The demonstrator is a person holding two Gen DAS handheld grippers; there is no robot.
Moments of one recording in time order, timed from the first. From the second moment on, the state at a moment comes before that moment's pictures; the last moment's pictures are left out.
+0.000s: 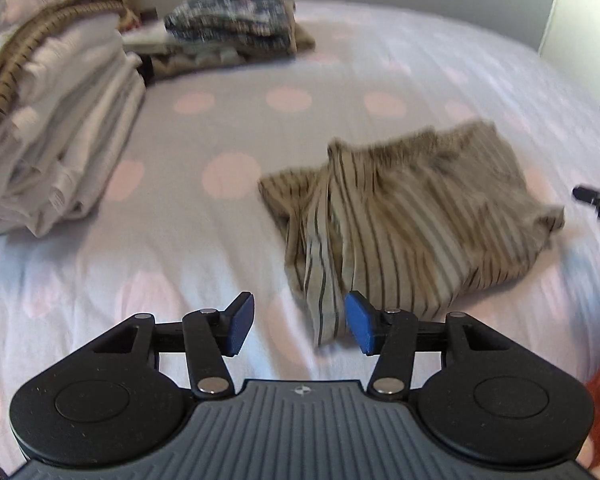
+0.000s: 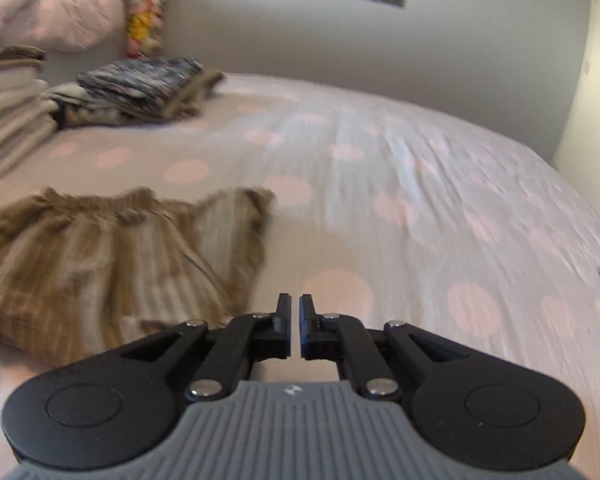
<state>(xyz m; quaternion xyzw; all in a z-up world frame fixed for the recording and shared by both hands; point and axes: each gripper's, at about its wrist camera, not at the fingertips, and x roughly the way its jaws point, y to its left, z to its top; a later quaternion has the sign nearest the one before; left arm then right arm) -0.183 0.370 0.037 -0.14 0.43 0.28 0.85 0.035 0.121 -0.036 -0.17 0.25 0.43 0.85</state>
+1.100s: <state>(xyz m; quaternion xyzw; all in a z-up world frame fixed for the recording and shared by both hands) -0.153 0.370 -0.010 -0.19 0.37 0.29 0.86 0.033 0.158 -0.063 -0.08 0.32 0.45 0.83</state>
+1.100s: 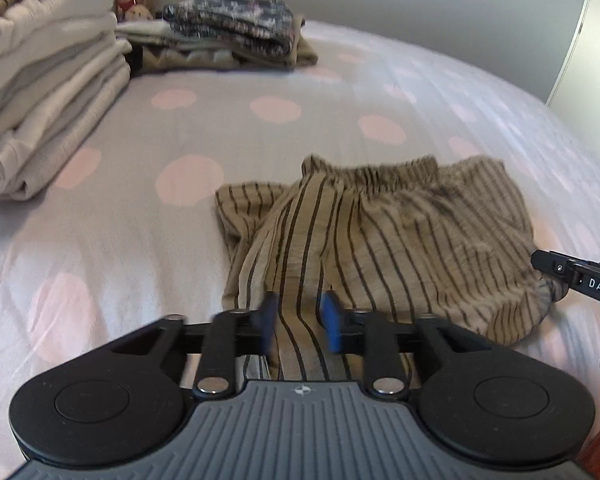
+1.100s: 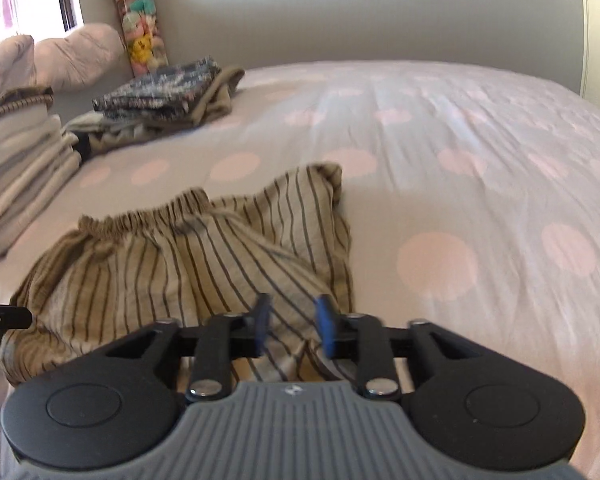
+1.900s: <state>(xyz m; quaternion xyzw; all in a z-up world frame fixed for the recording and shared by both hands) -0.114 0.422 -0.060 -0.21 0.37 0.31 0.85 0.095 0.210 -0.103 -0.08 0.36 0.50 0.79</state>
